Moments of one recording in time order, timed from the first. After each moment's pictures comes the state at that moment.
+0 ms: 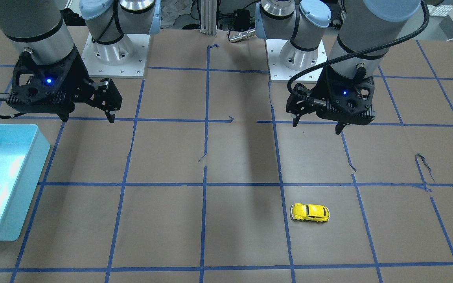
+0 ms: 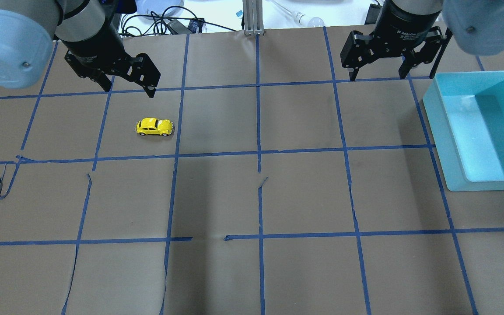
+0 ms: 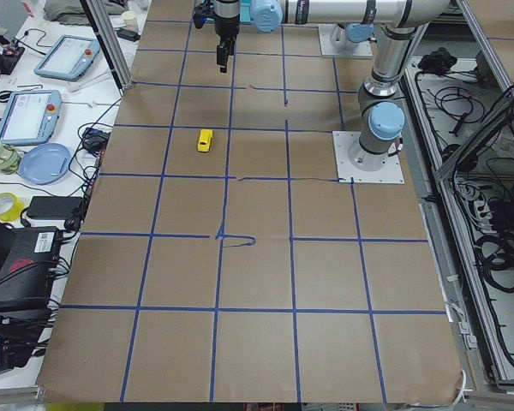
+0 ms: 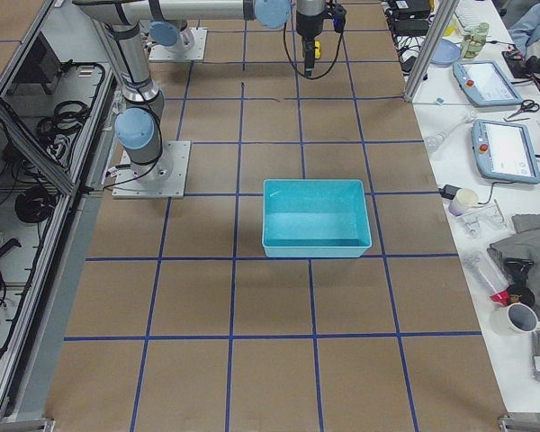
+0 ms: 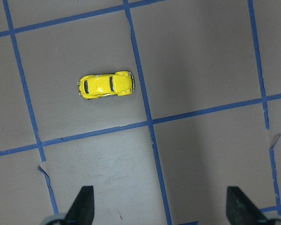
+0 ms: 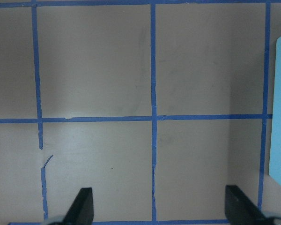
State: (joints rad) left arm -1.58 -1.66 -1.52 -1.47 1.57 0.18; right arm 1.59 -1.48 1.48 -1.62 -1.57 0.03
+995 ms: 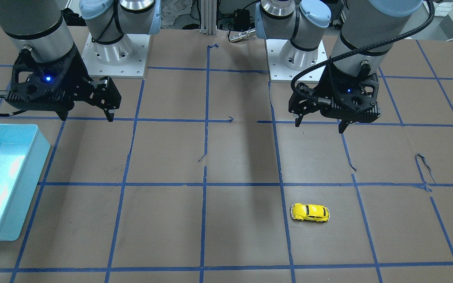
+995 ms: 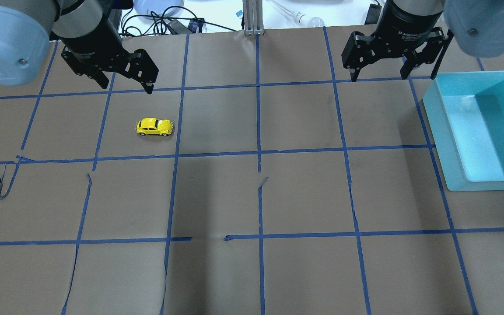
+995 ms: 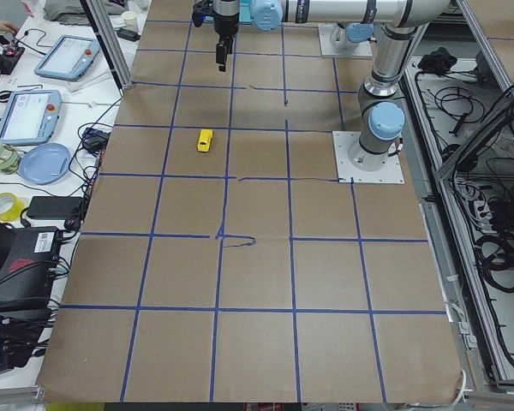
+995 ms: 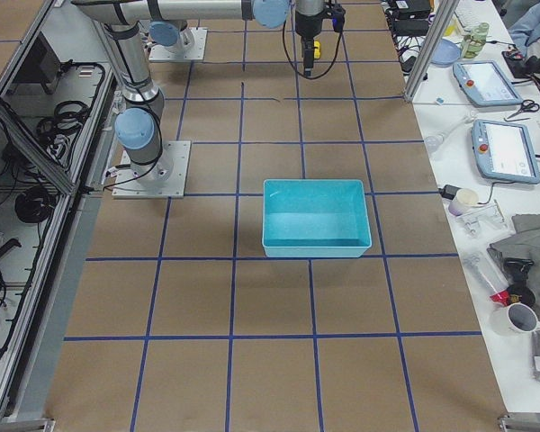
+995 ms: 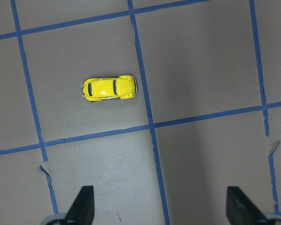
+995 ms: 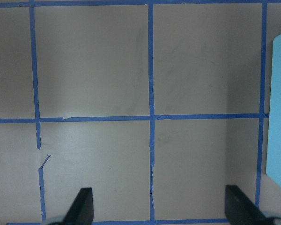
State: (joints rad) left arm -1.57 -1.66 -1.51 -1.47 1.58 0.16; right arm 1.59 -1.49 1.48 -1.62 -1.58 0.03
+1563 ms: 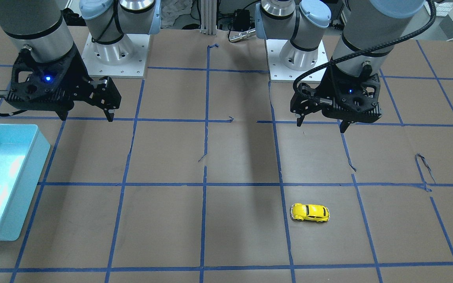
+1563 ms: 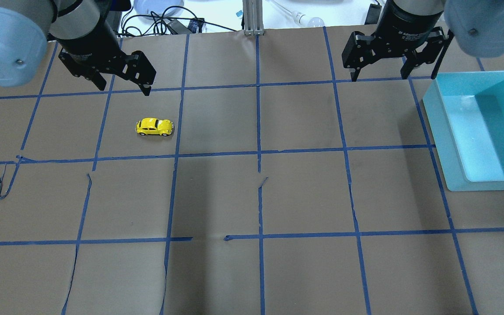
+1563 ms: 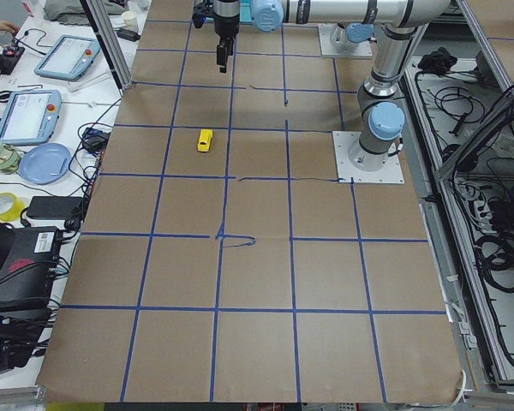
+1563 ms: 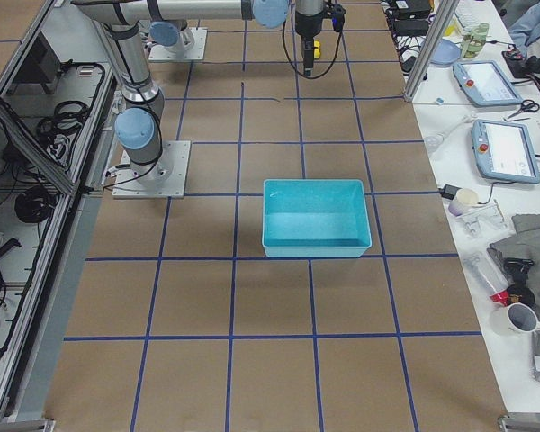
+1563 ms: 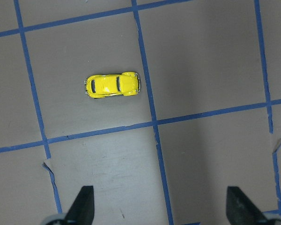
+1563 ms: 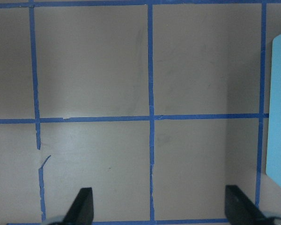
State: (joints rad) left arm -1.57 -1.66 -1.52 -1.48 1.59 0.17; right arm 1.59 -1.49 1.48 -1.62 -1.58 0.03
